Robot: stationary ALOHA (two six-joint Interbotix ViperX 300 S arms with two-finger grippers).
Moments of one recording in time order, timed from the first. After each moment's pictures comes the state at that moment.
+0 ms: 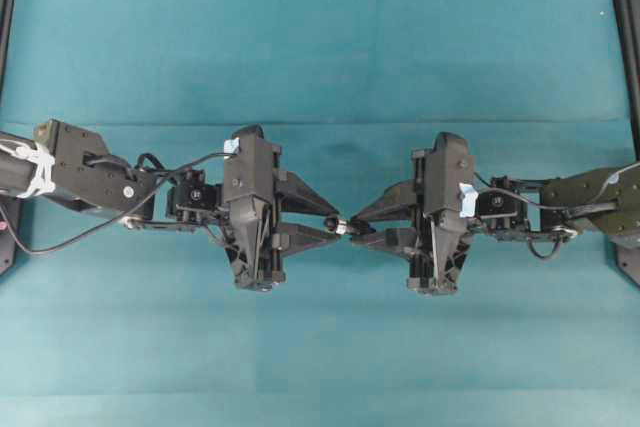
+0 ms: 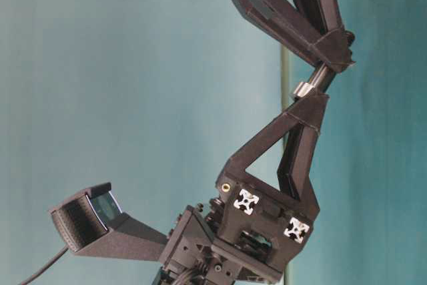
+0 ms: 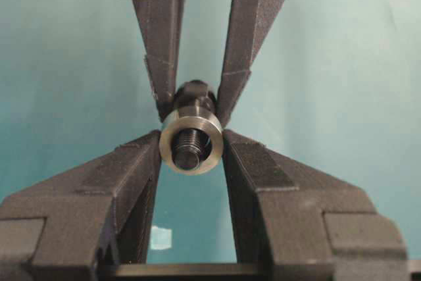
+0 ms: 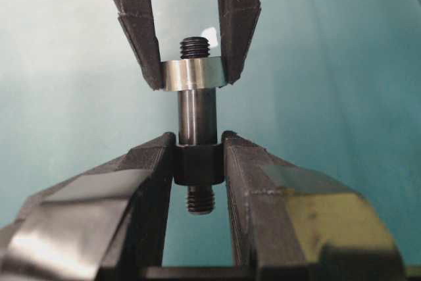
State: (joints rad) left arm -0.02 0.11 0.71 0.02 -0.42 -0.13; right arm 0.07 -0.02 0.93 0.21 -0.46 -0.03
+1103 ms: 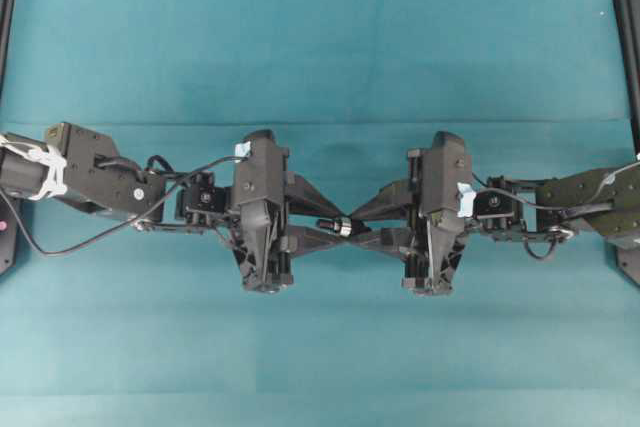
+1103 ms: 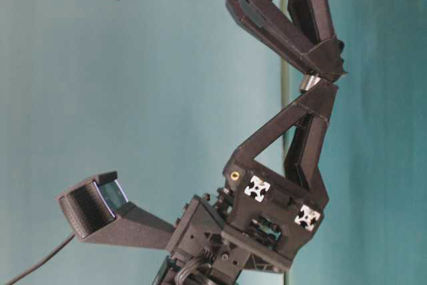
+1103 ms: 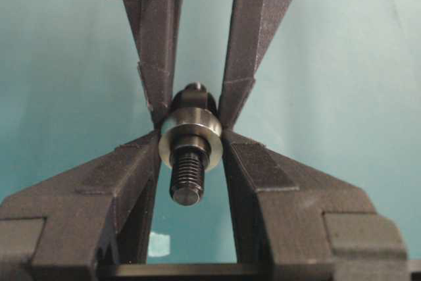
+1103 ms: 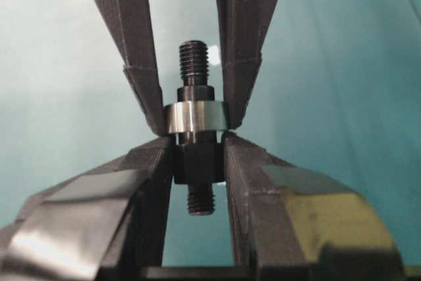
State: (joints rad) left arm -0.03 0.15 0.67 0.02 -0.41 -0.12; right arm 0.07 -0.01 0.92 0.21 -0.48 -0.03
